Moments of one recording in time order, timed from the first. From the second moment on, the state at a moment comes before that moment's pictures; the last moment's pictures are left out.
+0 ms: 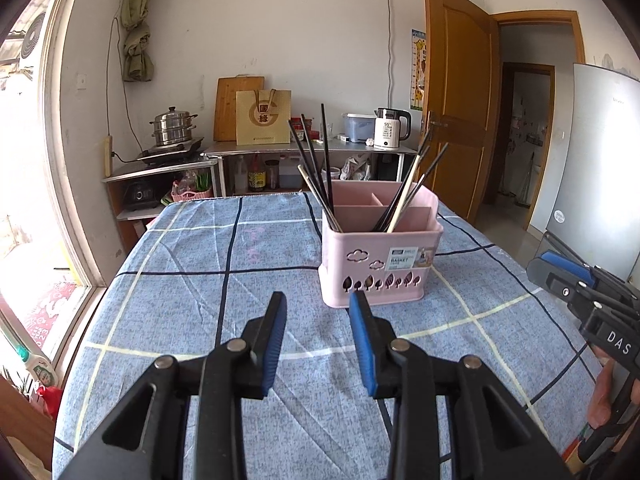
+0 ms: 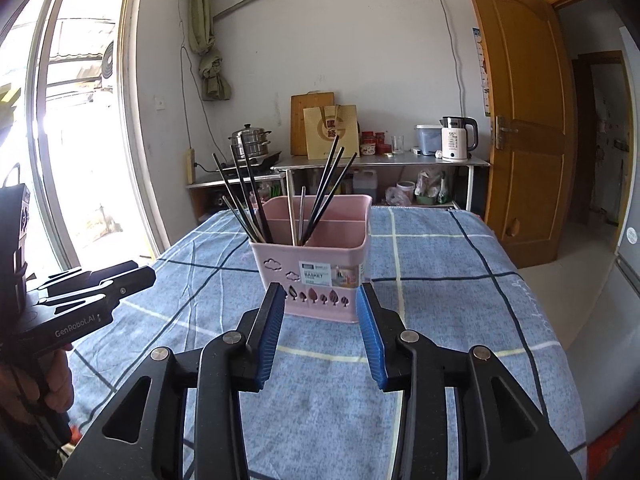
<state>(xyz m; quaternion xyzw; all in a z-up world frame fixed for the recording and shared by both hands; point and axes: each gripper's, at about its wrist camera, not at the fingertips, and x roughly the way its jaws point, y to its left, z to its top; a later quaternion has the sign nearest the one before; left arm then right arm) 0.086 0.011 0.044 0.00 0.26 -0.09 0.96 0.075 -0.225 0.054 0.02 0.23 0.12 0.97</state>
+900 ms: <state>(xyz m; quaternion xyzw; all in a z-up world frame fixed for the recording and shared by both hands) 0.030 0.009 0.004 0.00 0.26 -0.08 0.96 0.033 -0.216 0.012 0.00 0.26 0.11 0.96</state>
